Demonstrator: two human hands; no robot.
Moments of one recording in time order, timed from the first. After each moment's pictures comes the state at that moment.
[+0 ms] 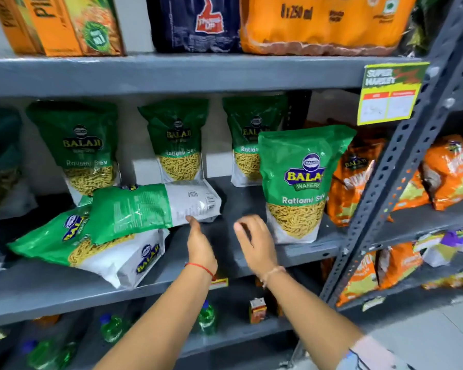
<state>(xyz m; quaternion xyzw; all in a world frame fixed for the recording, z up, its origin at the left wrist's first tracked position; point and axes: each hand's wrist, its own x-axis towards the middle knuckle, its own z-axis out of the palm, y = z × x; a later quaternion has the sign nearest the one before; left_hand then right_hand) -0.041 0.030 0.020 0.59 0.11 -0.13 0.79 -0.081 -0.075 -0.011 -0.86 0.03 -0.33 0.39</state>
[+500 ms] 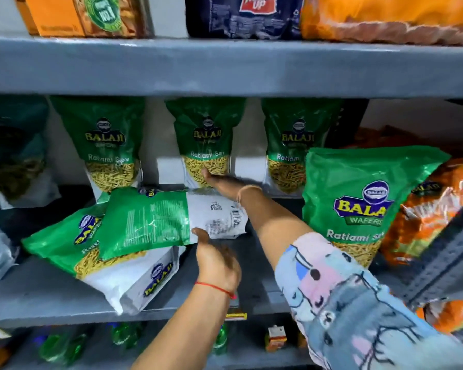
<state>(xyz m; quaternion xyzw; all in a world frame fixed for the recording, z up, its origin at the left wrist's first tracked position) -0.004 0.023 0.031 0.31 0.17 -0.12 0.93 0.110 -0.047 0.081 -0.88 -0.01 0.11 0.46</state>
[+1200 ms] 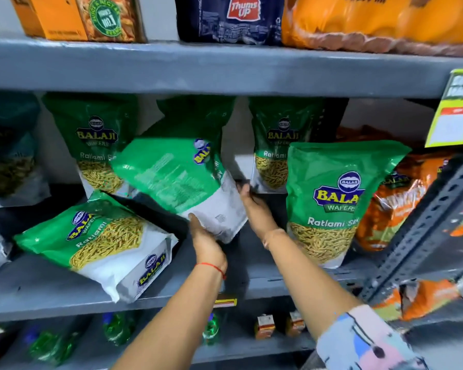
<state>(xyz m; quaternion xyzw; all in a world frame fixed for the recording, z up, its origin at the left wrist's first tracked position) 0.005 0.015 0.021 0.36 0.13 -0.05 0.92 0.030 -0.088 0.026 -0.76 0.10 -0.10 0.63</state>
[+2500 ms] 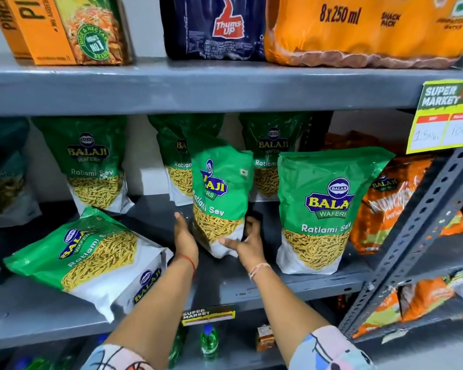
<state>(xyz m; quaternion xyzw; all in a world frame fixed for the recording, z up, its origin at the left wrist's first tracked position) 0.060 0.038 0.002 0.53 0.11 -0.02 0.84 0.012 -0.074 -0.028 -0.68 0.14 -0.16 0.70</state>
